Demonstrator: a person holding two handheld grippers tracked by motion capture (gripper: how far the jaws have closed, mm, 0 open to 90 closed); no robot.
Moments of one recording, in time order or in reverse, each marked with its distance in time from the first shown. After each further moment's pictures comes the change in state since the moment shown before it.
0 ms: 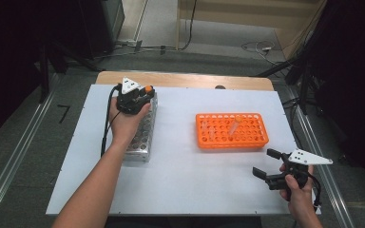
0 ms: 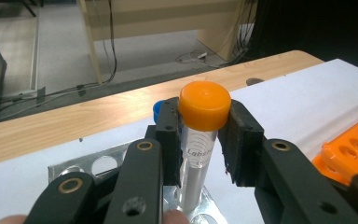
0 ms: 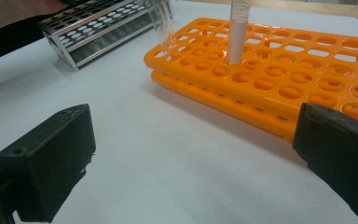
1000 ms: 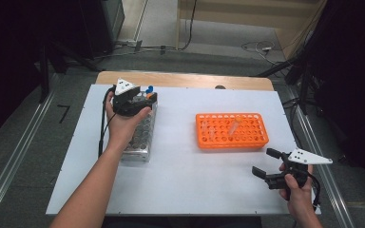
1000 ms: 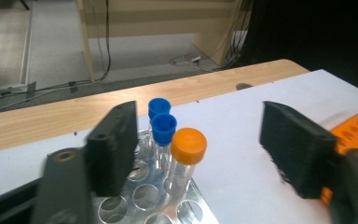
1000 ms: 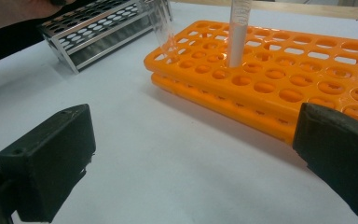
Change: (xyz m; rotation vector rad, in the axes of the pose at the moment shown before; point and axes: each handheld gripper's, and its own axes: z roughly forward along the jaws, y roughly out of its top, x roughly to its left) left arm 0.000 0.000 -0.023 -0.024 -0.046 -0.071; right arm 0.000 0.002 0.001 -0.011 0.000 0.003
